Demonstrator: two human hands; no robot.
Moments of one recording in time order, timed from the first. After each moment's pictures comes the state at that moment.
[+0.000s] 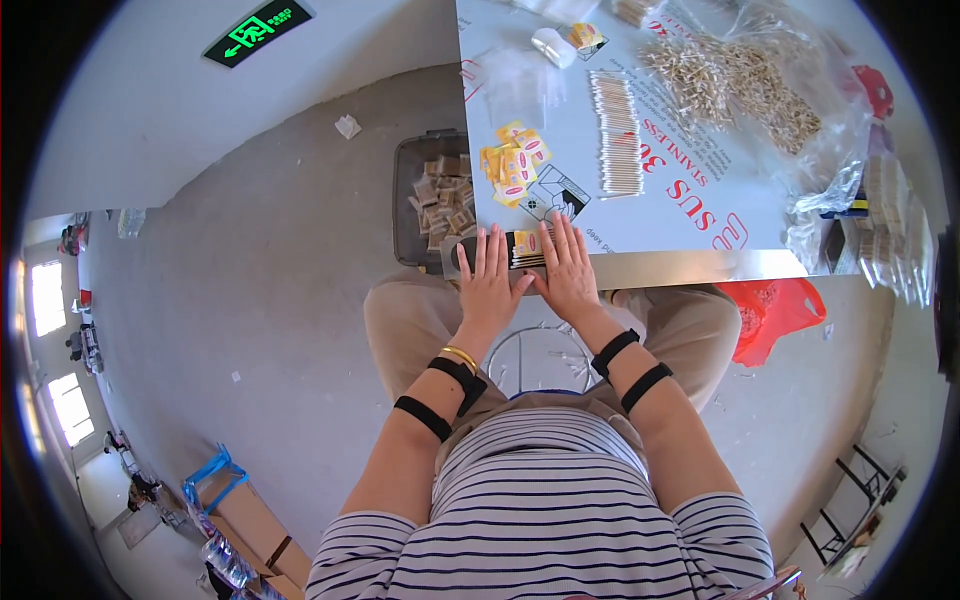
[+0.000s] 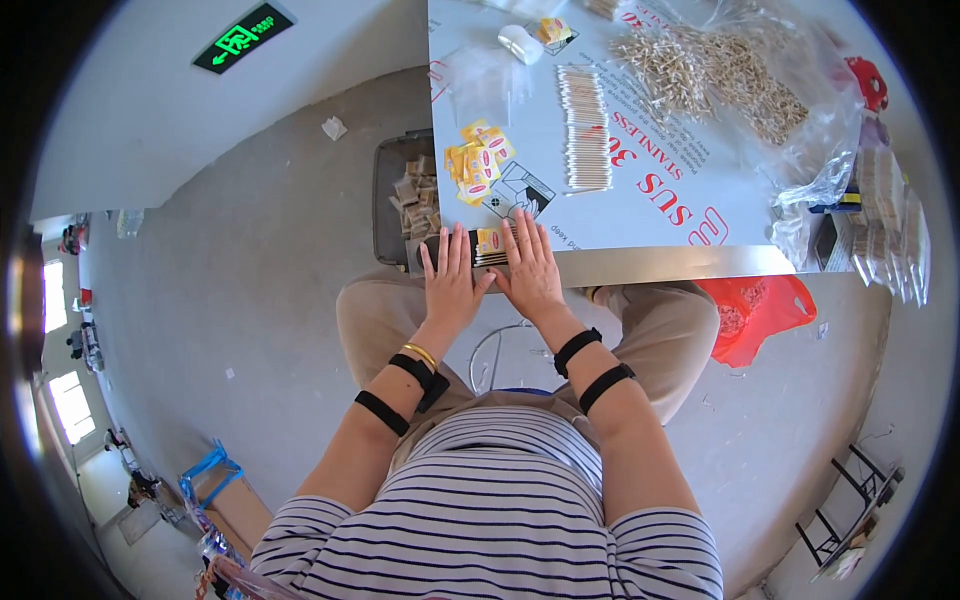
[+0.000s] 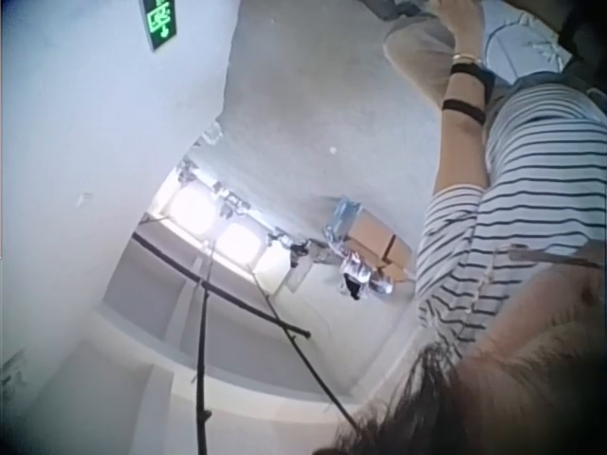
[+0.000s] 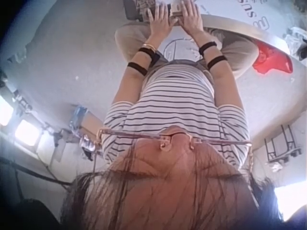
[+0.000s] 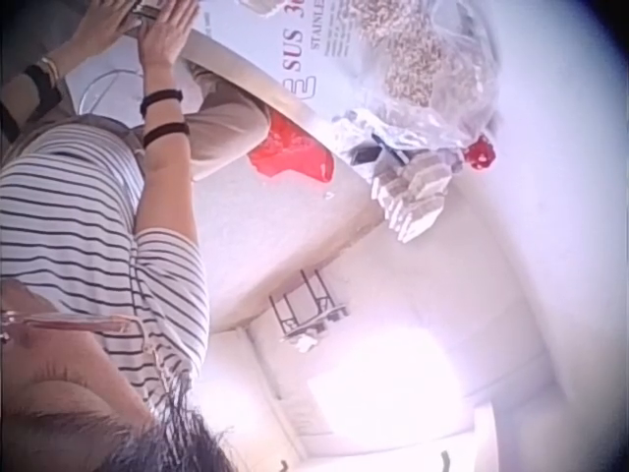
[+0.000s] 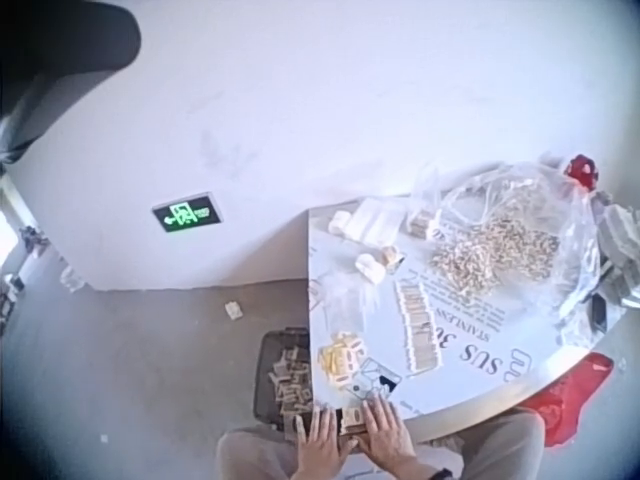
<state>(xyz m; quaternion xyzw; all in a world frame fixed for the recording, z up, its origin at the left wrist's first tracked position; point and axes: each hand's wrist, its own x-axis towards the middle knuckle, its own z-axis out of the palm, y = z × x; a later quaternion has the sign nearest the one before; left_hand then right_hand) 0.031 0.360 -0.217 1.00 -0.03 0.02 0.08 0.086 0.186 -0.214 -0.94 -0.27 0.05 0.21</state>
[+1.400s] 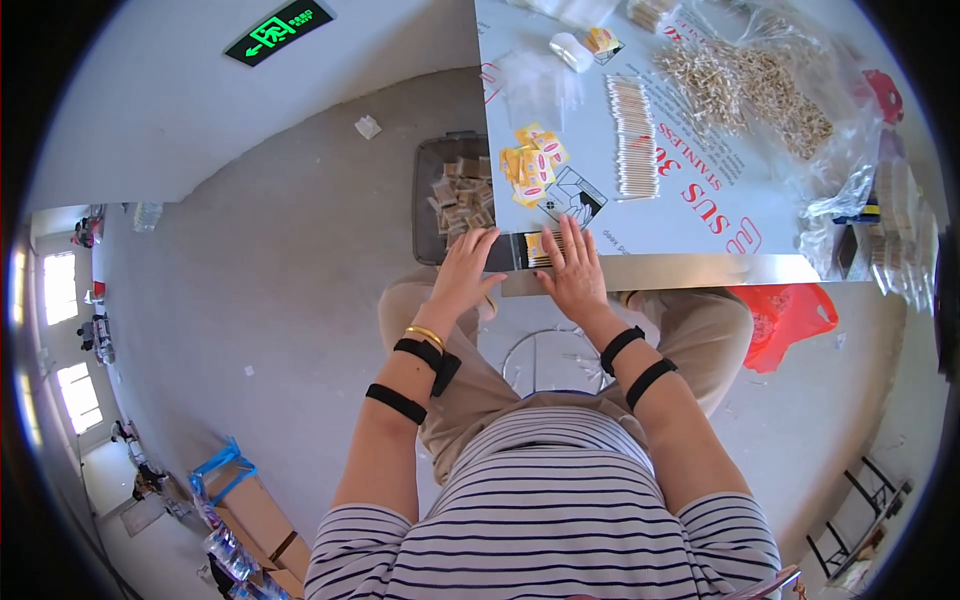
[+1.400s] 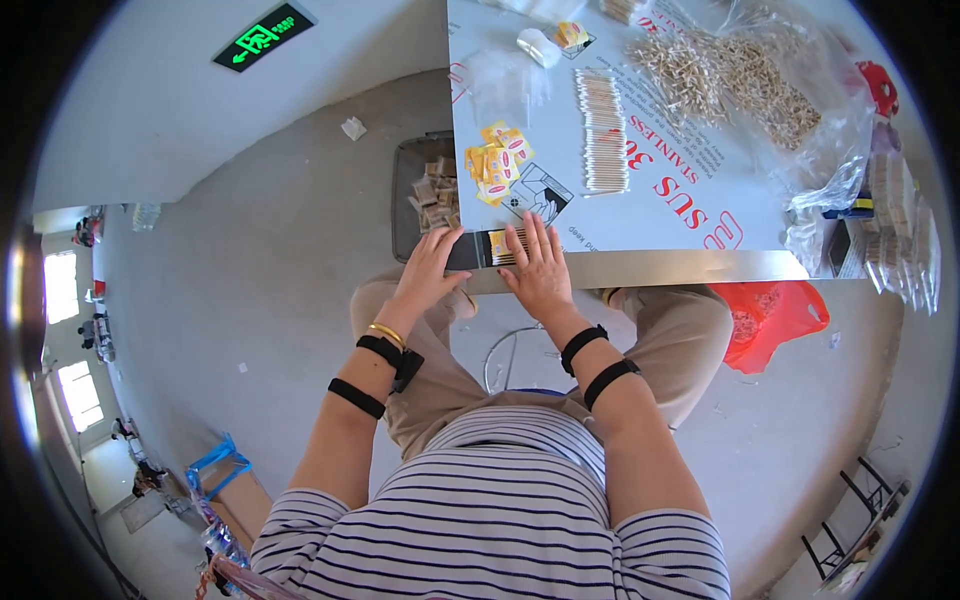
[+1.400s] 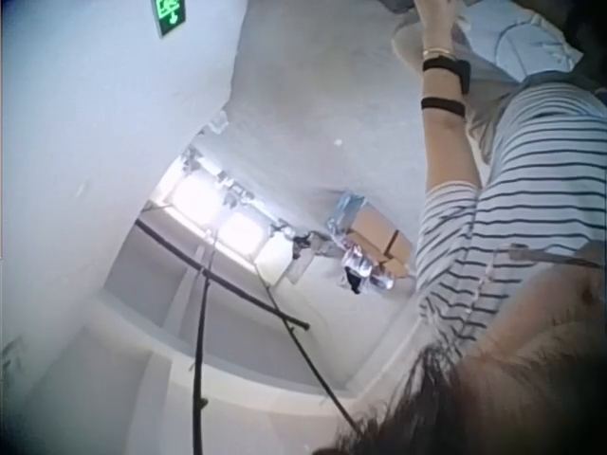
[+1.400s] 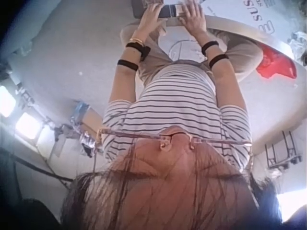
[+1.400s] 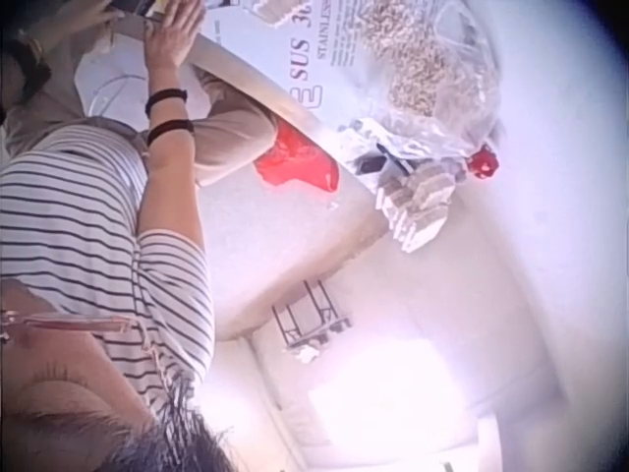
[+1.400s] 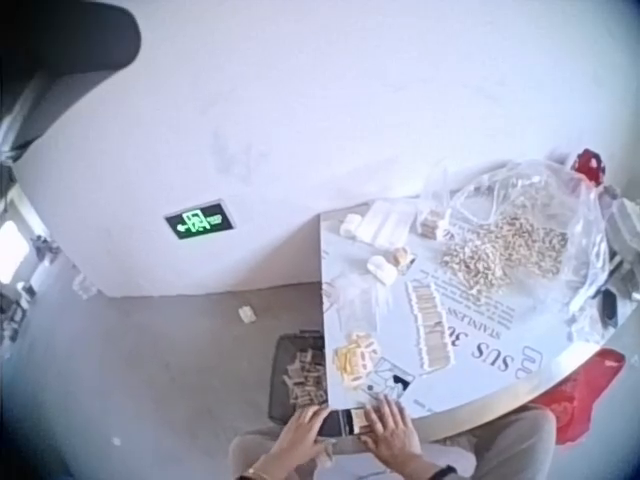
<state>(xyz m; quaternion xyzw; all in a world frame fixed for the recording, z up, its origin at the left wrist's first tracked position) 0.053 0.441 -0.178 0.95 -0.09 -0.06 0.28 0.081 0.197 -0.214 -0.95 -0.28 0.05 0.15</state>
